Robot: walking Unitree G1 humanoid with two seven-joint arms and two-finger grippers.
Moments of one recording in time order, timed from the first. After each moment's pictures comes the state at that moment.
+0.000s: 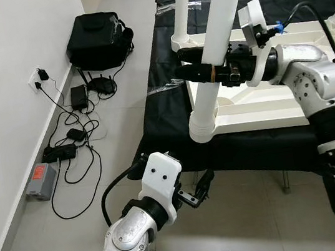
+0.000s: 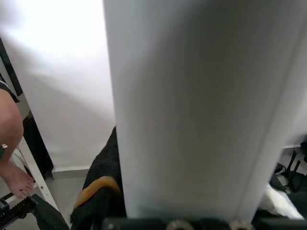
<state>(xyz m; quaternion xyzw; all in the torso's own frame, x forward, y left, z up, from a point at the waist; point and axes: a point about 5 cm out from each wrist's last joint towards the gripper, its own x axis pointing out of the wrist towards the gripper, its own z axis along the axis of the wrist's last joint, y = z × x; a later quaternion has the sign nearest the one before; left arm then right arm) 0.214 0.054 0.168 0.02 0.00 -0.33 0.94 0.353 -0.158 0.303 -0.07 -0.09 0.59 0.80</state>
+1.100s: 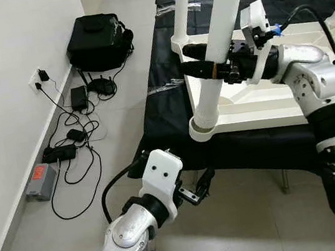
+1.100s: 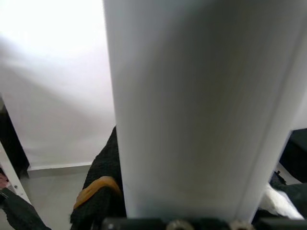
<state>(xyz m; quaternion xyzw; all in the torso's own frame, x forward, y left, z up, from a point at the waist) 0.216 0.053 0.173 0.02 0.00 -0.33 0.94 0.358 -0.162 0.301 -0.09 -0.11 0.57 0.81</state>
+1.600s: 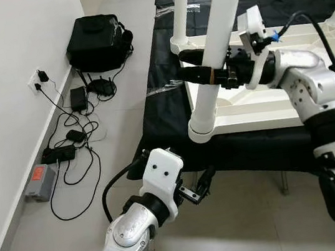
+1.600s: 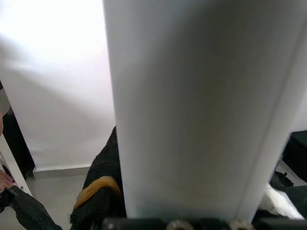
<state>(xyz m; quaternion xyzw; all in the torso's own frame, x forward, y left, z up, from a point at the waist) 0.217 0.053 0.174 0.02 0.00 -0.33 0.94 0.356 -0.162 0.292 -0.09 -0.10 0.57 0.81</state>
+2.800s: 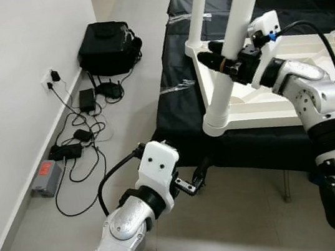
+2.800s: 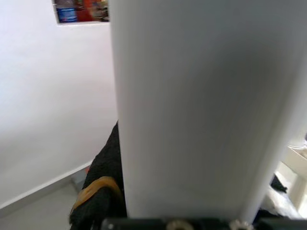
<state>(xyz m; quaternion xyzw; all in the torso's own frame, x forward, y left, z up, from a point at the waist) 0.224 0.057 0.182 0.03 -0.02 -0.32 0.95 0.378 -0.200 0.274 -0.03 -0.08 0.31 0.95</state>
